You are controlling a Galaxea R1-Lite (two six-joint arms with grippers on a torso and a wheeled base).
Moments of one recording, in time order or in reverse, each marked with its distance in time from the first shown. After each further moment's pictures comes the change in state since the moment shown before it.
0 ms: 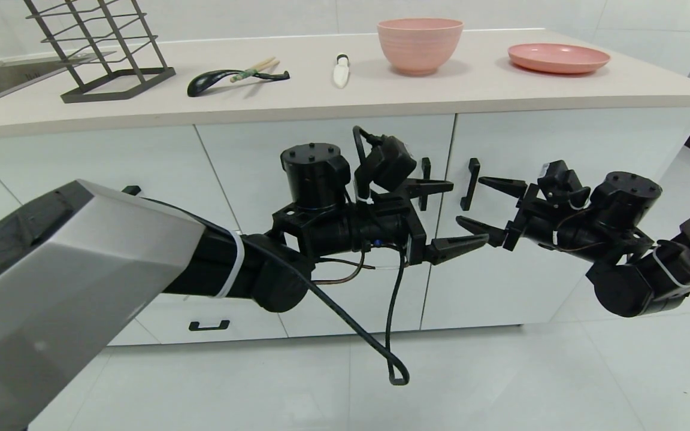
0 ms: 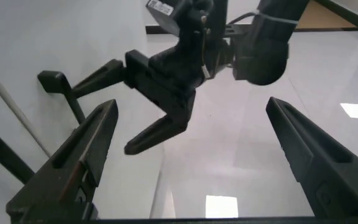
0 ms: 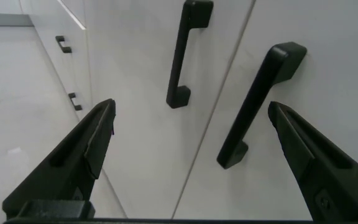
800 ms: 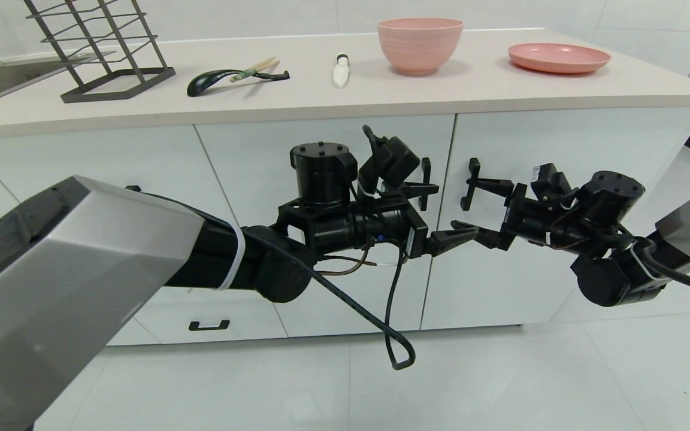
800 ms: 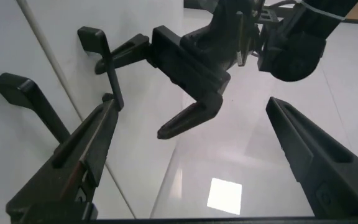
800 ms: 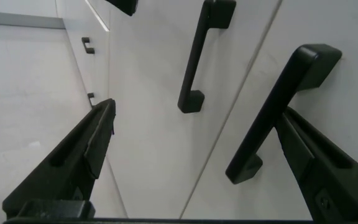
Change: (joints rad) left arm 0.001 0.008 -0.052 0.137 0.164 0.005; right arm -0.011 0.088 -0.124 -0.011 0.143 0.016
